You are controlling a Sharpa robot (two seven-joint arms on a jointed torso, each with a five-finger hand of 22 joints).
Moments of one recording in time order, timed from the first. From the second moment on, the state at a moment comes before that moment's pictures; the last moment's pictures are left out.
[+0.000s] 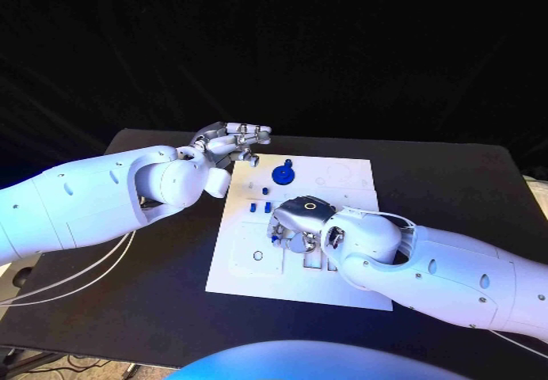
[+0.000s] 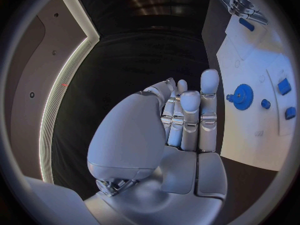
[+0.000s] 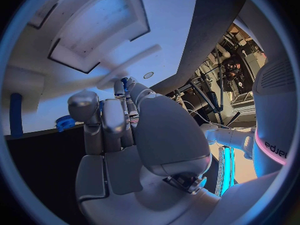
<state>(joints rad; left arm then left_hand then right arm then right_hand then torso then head) 1.21 -0.89 -0.01 1.52 0.06 -0.25 0.22 1.48 -0.13 0.39 0.12 0.11 1.06 0.17 0.13 0.07 1.15 0.09 0.25 0.13 1.28 0.01 1.13 0.74 0.15 1.23 0.11 0.68 1.00 1.06 -0.55 -0.06 1.62 -1.79 -0.14 -0.22 1.45 -0.01 0.28 0.08 0.05 1.13 0.12 0.06 0.11 1.22 0.06 0.07 0.06 1.47 -0.02 1.15 1.08 0.15 1.31 0.08 1.16 0.83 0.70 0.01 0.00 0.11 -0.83</state>
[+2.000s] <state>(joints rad) 1.21 -0.89 -0.01 1.52 0.04 -0.23 0.20 1.48 -0.13 0.39 0.12 0.11 1.05 0.17 0.13 0.07 1.14 0.09 0.25 0.13 1.27 0.01 1.12 0.73 0.15 1.23 0.11 0.66 0.99 1.16 -0.82 -0.04 1.71 -1.74 -0.13 -0.31 1.44 -0.06 0.18 0.06 0.07 1.03 0.12 0.07 0.09 1.01 0.08 0.19 0.06 1.46 0.00 1.04 0.90 0.16 1.24 0.10 1.05 0.67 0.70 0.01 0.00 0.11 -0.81</state>
